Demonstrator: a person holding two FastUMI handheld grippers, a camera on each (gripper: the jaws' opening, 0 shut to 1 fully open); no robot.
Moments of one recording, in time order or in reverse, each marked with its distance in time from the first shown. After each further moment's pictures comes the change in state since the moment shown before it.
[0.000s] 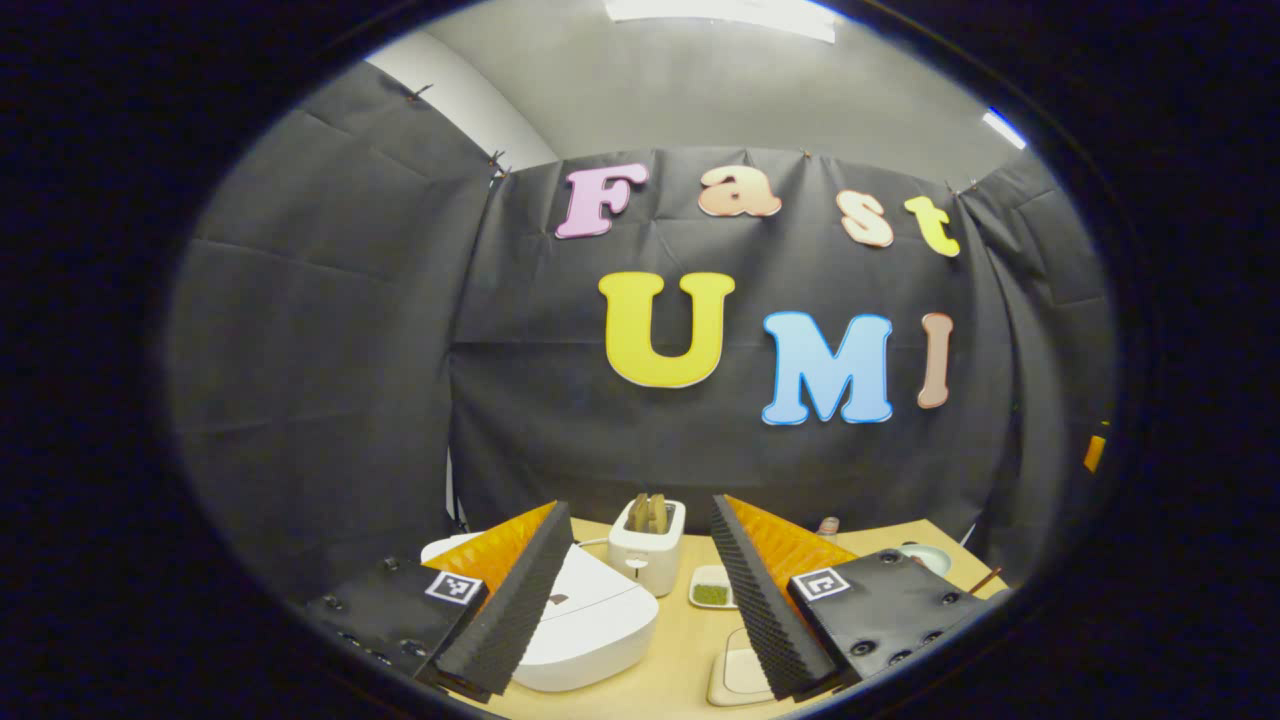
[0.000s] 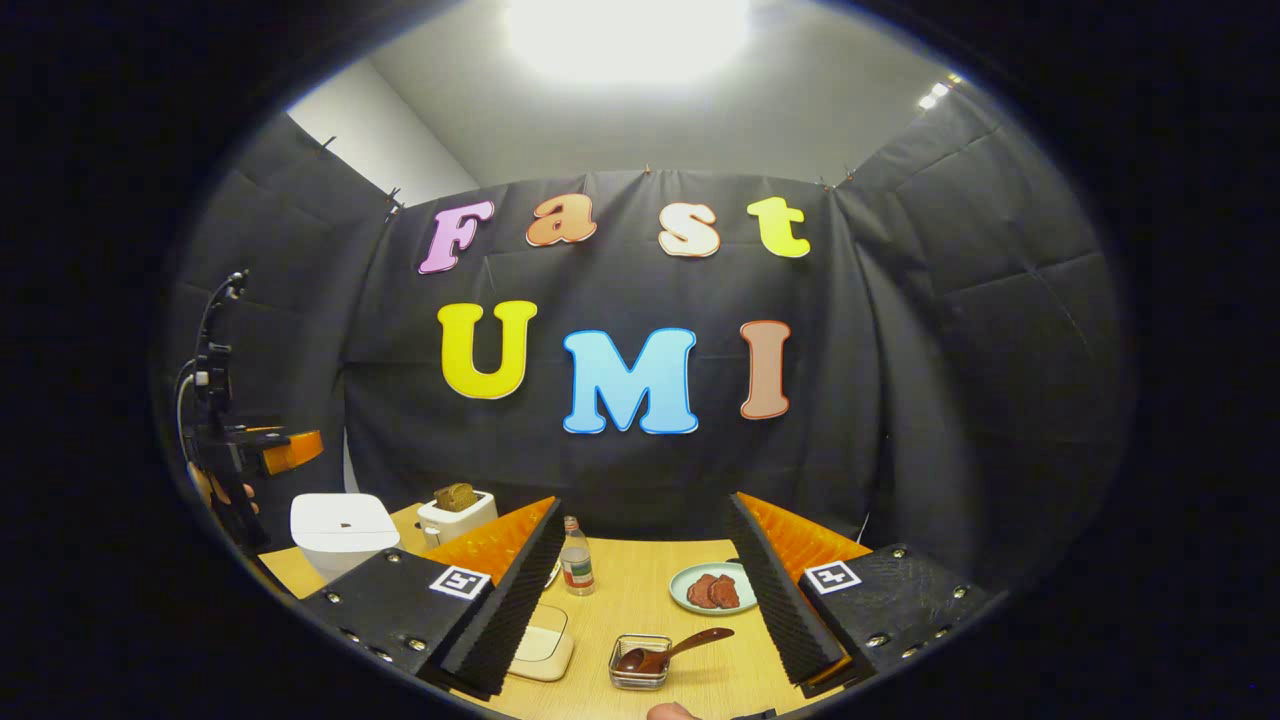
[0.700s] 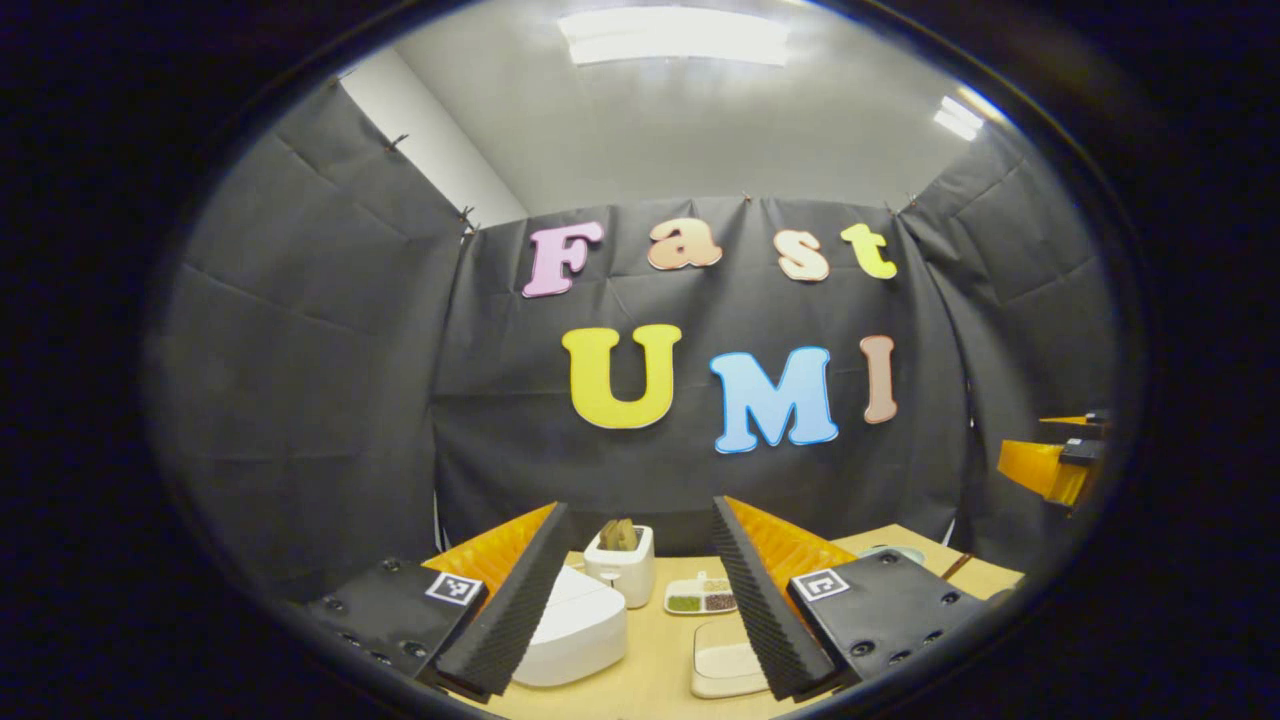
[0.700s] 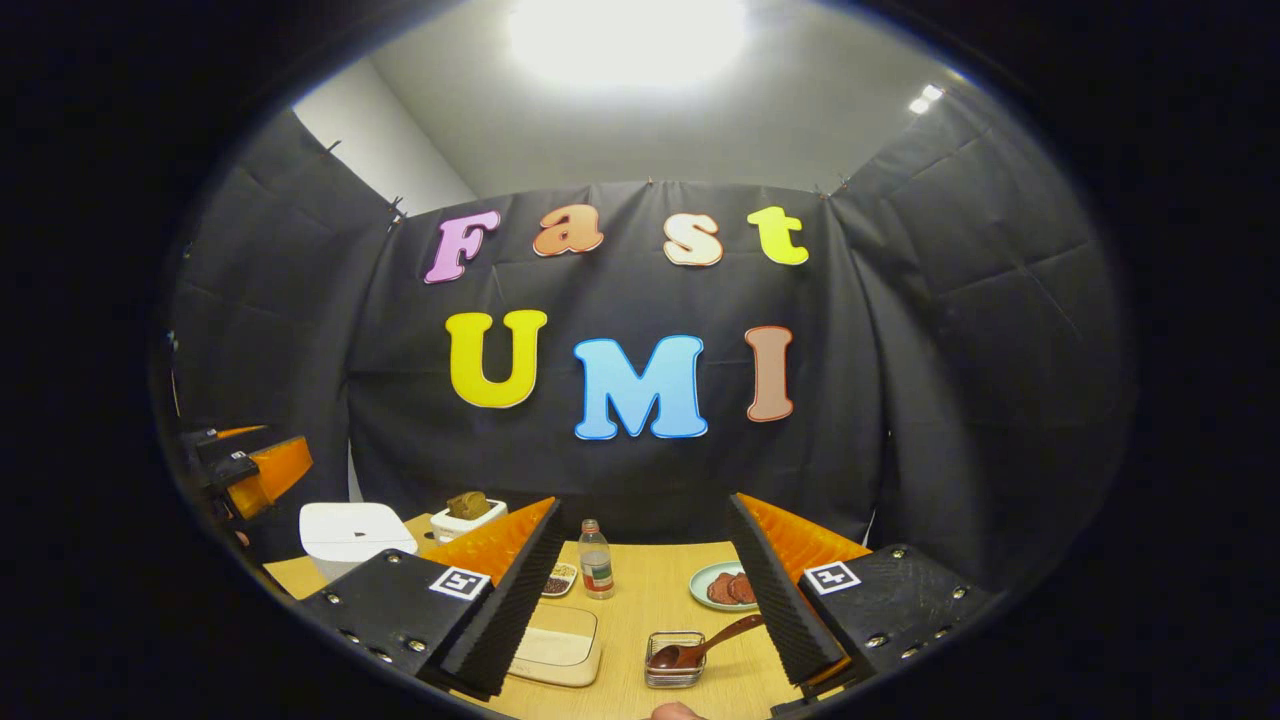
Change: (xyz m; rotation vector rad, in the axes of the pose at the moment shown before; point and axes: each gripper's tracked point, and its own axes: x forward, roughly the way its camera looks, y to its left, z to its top) left arm -0.093 -0.037 -0.001 0.085 -0.137 -0.076; right arm -0.016 0.045 -0.021 0.005 -0.014 0.008
